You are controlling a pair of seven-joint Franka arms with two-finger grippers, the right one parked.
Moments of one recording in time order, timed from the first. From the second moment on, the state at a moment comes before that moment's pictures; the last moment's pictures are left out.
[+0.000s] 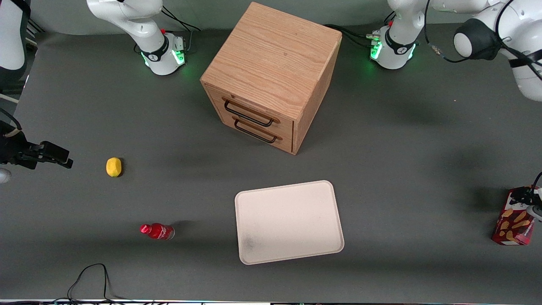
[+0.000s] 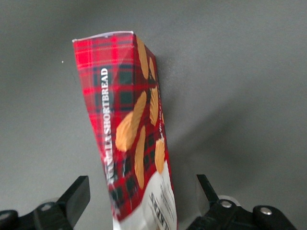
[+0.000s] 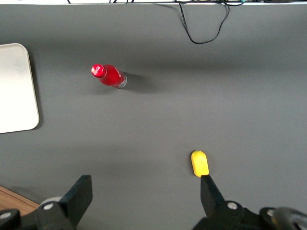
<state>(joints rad) 0.15 0.92 0.39 -1.24 -0.34 2.20 1.27</state>
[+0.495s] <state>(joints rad) 0.15 0.93 0.39 -1.22 -0.36 2.21 1.27</state>
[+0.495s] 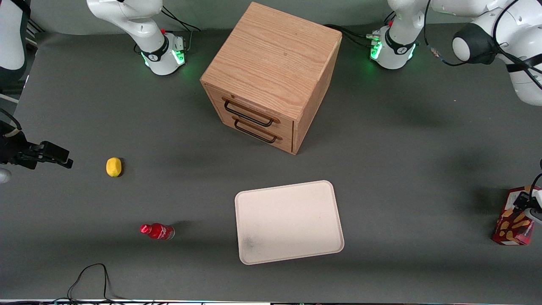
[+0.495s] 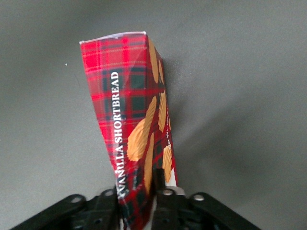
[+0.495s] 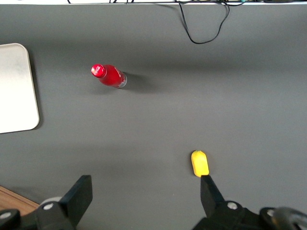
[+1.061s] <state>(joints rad) 0.13 0.90 0.38 -1.18 -0.38 2.03 1.06</state>
